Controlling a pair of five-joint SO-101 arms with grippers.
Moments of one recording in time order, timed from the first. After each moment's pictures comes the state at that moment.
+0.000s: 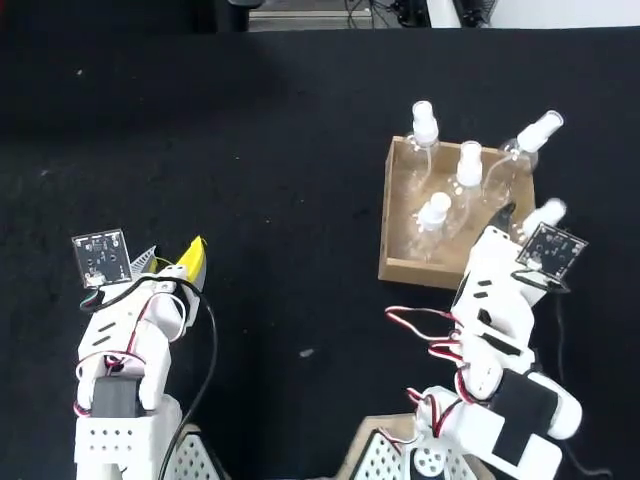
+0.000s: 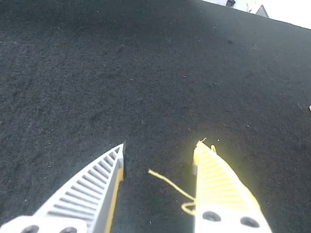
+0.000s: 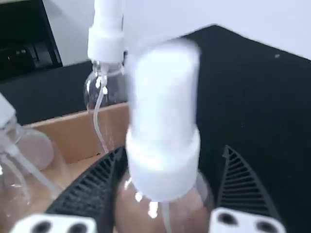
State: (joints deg) left arm -5.6 -103.7 93.8 43.7 10.8; right arm 28.4 -10.9 84.4 -50.2 -4.4
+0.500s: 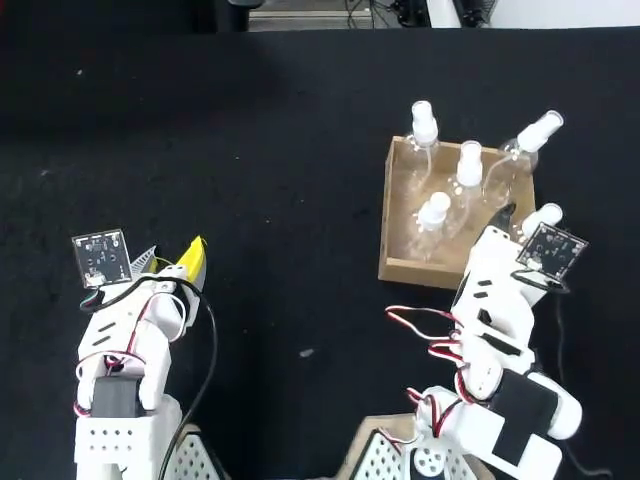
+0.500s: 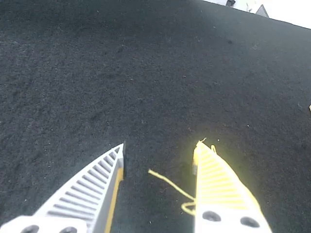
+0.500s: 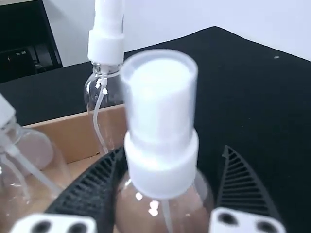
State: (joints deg) left arm -5.6 -103.7 93.8 43.7 10.8; right arm 28.4 -10.9 84.6 -50.2 -4.4
